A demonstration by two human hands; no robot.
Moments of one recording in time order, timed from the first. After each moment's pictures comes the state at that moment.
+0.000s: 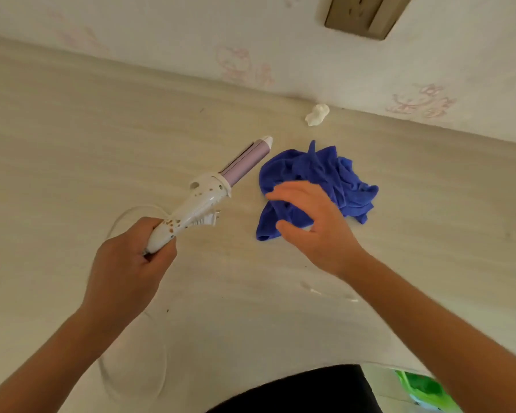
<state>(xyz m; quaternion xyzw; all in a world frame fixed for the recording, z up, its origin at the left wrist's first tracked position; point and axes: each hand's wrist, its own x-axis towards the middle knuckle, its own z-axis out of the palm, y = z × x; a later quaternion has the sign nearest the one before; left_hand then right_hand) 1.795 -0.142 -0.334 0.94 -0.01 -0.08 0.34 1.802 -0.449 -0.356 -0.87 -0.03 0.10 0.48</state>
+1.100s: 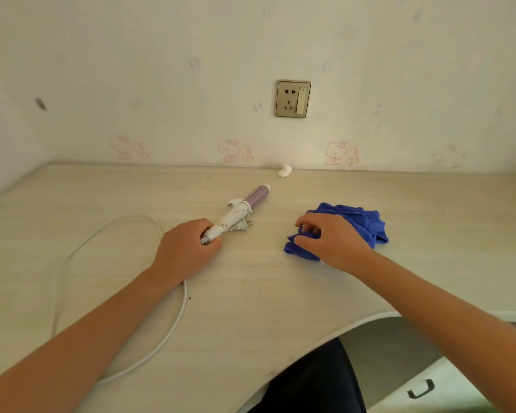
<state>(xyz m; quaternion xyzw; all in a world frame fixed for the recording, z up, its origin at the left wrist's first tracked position) 1.806 -0.140 -0.425 0.94 -0.22 0.09 0.26 1.700 -0.435 -0.394 -0.96 0.05 -0.08 0.26</state>
